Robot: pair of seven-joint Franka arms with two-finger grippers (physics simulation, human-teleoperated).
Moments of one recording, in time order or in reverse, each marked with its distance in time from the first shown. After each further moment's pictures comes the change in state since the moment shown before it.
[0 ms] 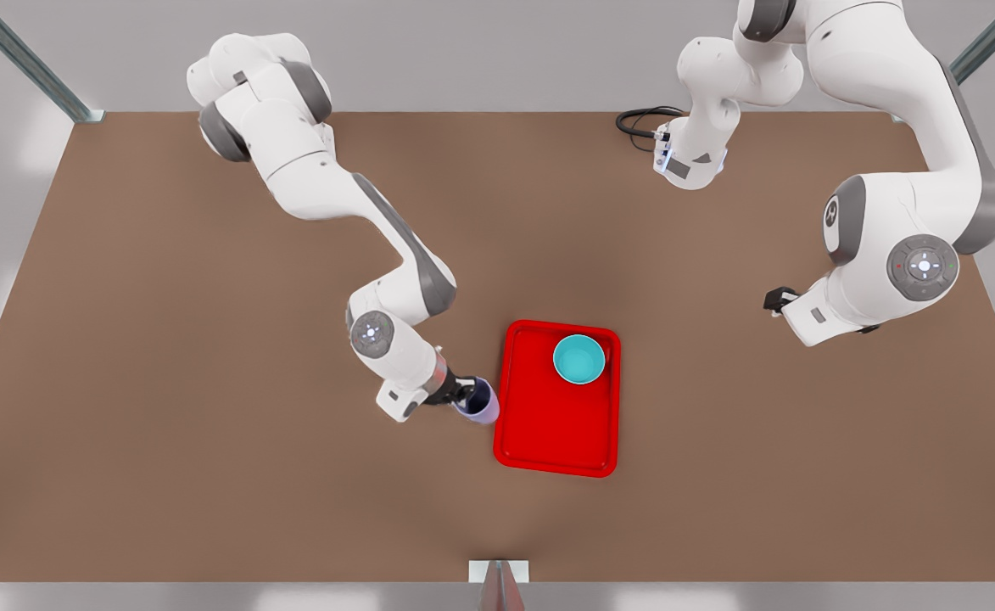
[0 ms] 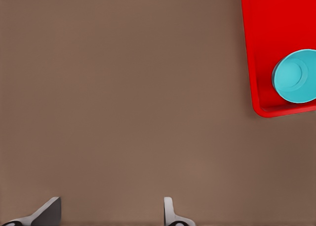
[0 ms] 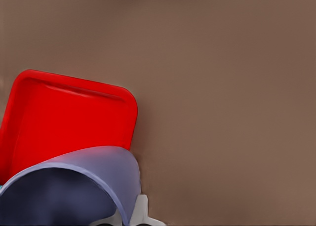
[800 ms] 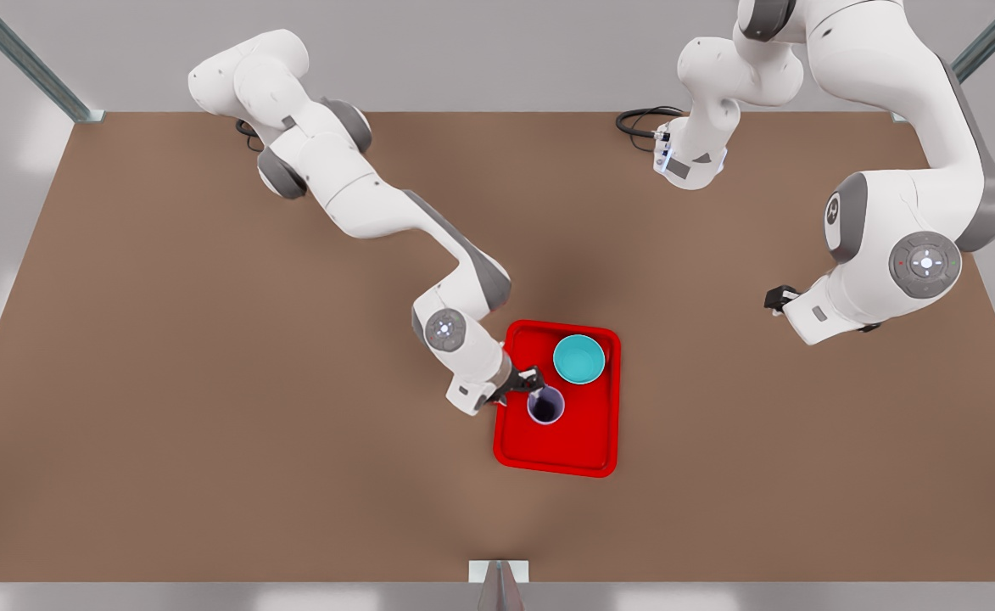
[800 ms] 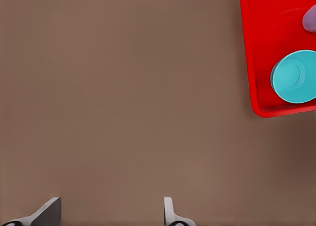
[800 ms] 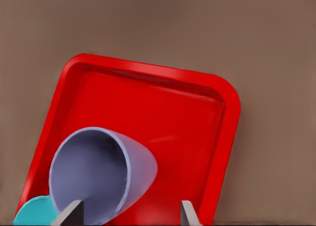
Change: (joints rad) left arm 0.000 -0.002 0.000 0.003 -0.001 -0.007 -0.004; right arm 0.122 0.232 0.019 0.363 -0.032 -0.072 0.101
